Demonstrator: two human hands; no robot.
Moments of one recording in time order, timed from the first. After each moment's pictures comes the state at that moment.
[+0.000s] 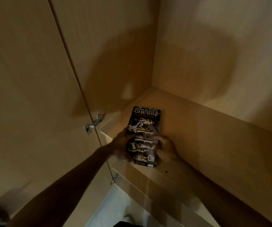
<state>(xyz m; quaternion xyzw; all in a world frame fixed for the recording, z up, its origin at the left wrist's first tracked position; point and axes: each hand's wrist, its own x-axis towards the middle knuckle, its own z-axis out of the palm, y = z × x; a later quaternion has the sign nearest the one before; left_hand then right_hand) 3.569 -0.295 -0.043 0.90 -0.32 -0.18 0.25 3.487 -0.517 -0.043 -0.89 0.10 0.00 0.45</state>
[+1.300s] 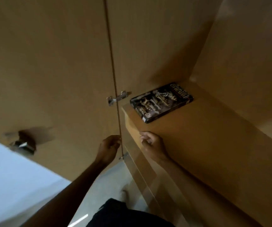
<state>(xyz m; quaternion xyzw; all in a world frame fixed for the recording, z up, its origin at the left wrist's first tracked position) 3.439 -0.271 -0.078 0.84 0.14 0.01 0.52 3.486 -0.469 -0.063 -0.80 -0.05 0.12 0.59</state>
